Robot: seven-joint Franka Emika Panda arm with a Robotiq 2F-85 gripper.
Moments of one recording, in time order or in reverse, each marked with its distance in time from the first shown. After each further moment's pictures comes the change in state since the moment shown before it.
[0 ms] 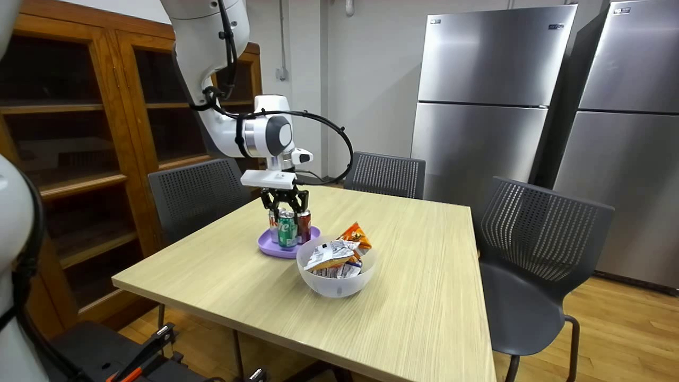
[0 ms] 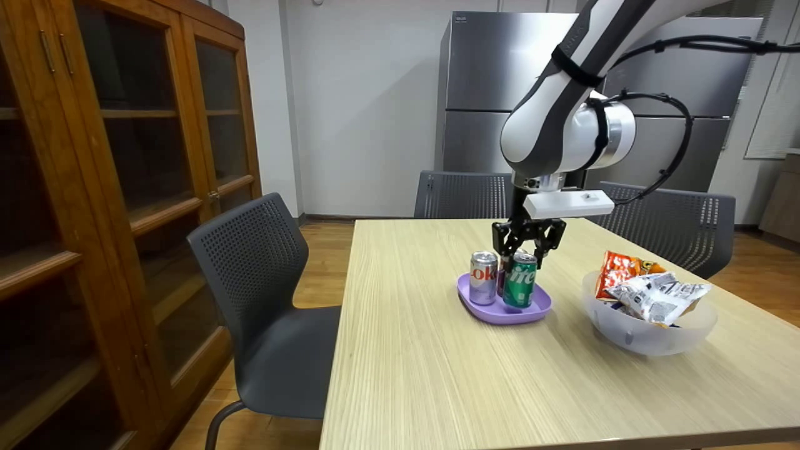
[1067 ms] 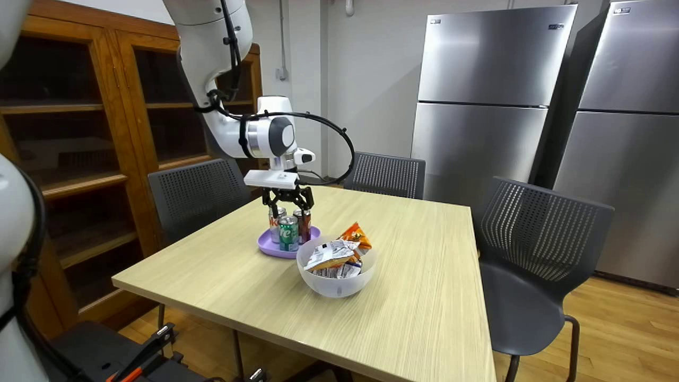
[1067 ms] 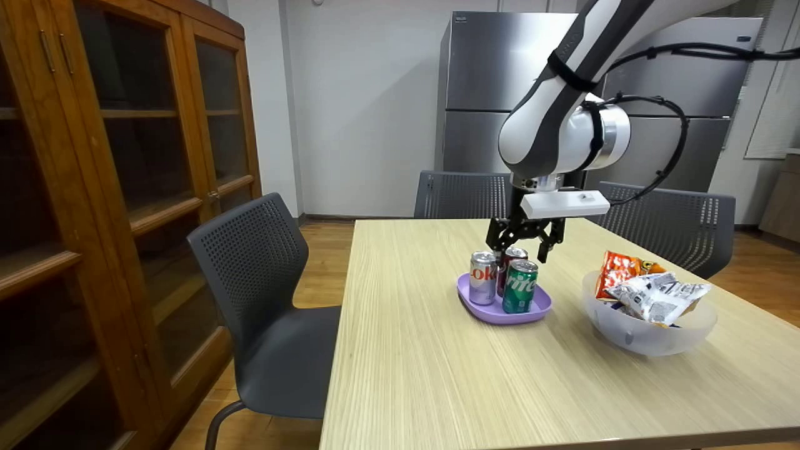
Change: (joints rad) arm 0.002 0.026 -0.008 0.039 0.001 -0.001 0.009
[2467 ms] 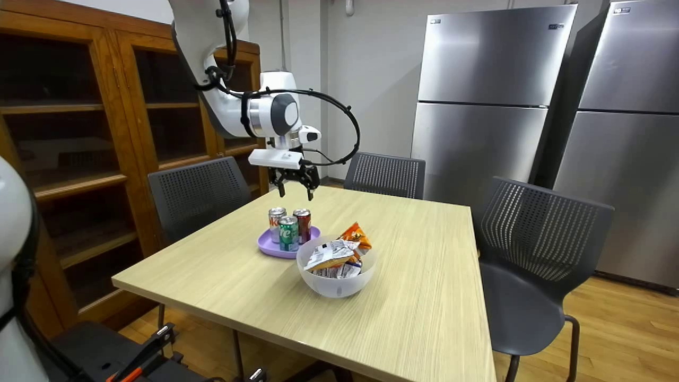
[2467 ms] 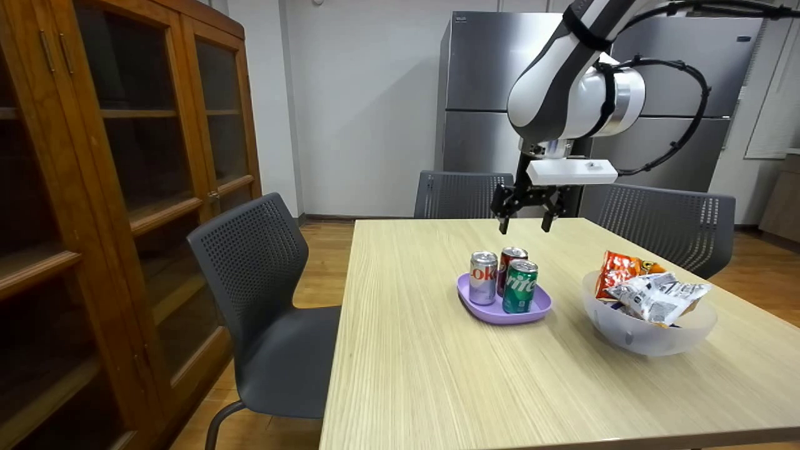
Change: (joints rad) arm -0.012 -0.093 -0.008 -0.003 0.031 0.003 0.000
